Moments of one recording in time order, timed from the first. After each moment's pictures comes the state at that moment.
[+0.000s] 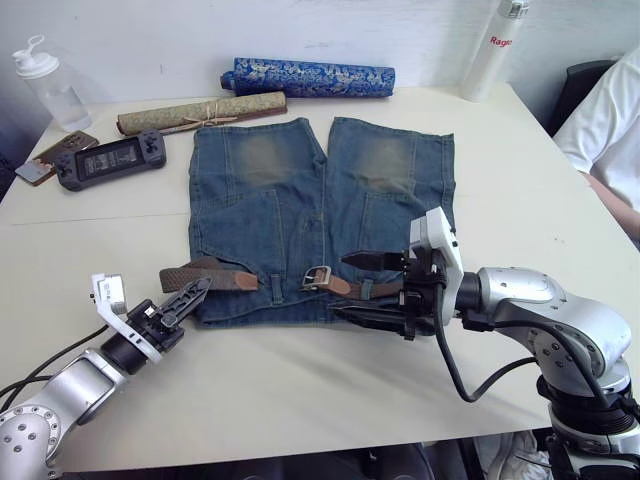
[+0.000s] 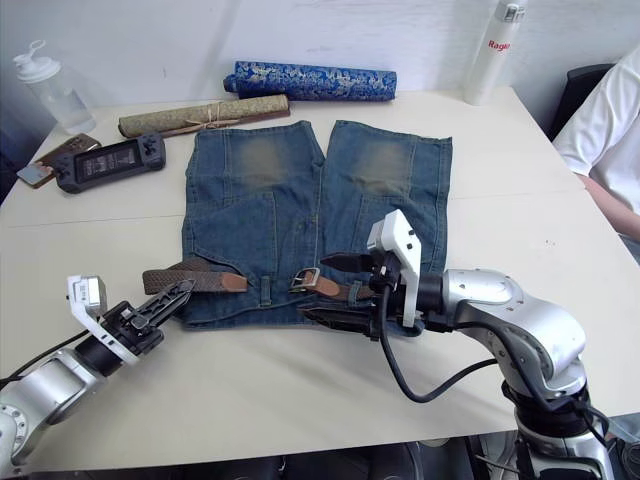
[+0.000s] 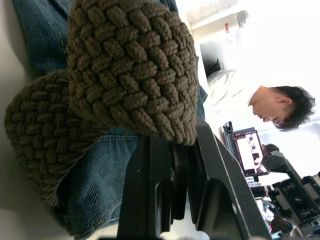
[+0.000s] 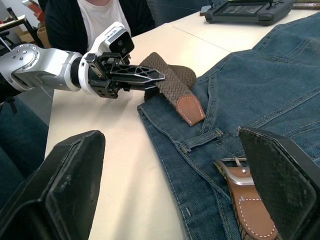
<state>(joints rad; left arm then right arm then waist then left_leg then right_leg) 0.17 0.65 0.41 -0.27 -1.76 0.80 -0.01 -0.44 -0.57 -0.01 -0.58 0.83 0.94 0.77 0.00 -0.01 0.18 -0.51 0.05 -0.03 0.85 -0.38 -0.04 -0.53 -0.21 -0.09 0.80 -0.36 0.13</state>
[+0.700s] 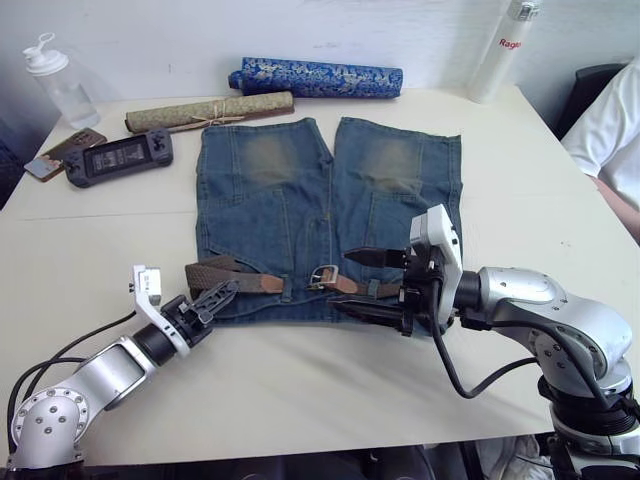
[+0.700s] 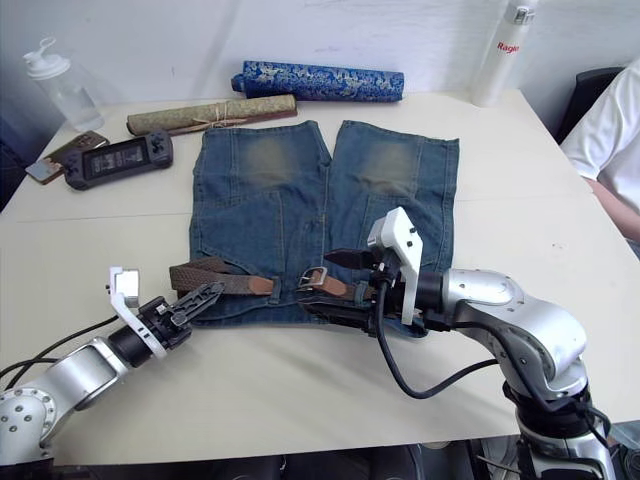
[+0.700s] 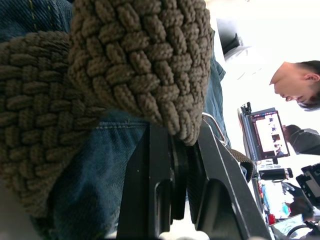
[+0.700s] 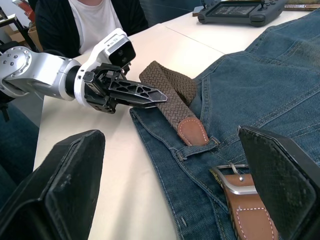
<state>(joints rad) 0.08 0.63 0.32 -0.34 -1.72 0.82 0.12 -0.44 -0.58 -0.01 -0.59 0.85 0.94 0.71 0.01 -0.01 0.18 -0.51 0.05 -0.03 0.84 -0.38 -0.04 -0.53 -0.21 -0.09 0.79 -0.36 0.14</state>
